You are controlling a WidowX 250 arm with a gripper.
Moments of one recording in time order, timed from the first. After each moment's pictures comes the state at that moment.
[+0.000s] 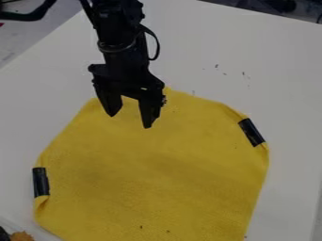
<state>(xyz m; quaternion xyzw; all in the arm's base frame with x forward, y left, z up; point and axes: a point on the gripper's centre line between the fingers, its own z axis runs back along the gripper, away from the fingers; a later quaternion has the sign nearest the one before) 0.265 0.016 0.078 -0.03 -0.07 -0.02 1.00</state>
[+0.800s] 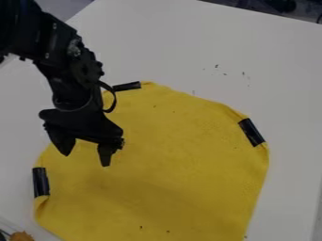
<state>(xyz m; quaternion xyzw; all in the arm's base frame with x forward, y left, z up) 0.210 0.055 0.041 0.05 -0.10 0.09 0.99</state>
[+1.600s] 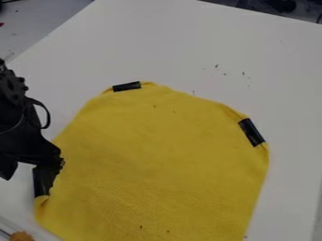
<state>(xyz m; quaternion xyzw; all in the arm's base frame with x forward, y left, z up) 0.154 0.111 0.030 0.06 -0.06 0.13 0.99</state>
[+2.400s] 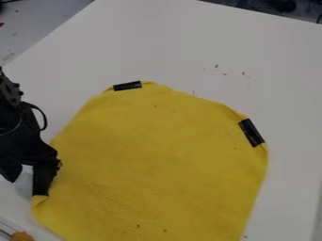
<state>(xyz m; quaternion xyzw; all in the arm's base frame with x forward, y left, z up) 0.160 0.126 0.008 0.04 -0.05 0.12 0.99</state>
